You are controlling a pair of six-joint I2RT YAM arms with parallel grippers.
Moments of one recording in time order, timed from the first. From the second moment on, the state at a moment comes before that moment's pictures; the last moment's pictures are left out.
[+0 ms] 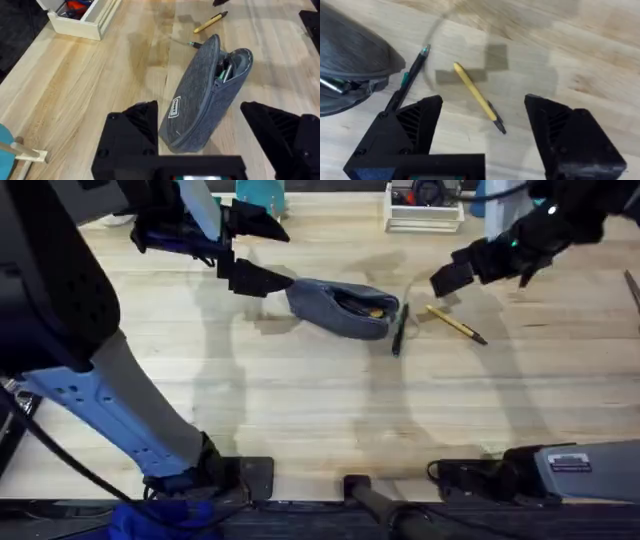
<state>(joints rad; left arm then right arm) 0.17 1.98 1.47 -1.20 1.21 1.65 0.07 1.58 1.26 -0.95 0.01 -0.21</state>
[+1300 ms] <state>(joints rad) 0.17 1.98 1.47 -1.20 1.21 1.65 0.07 1.71 1.08 -0.76 -0.04 -0.28</state>
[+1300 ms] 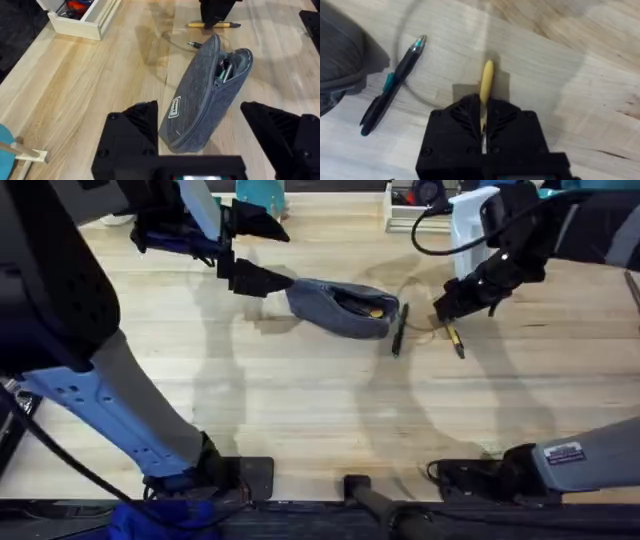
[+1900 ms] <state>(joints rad) 0.17 1.98 1.47 -1.20 1.21 1.65 0.07 1.72 1.23 -0.81 -0.04 -0.28</state>
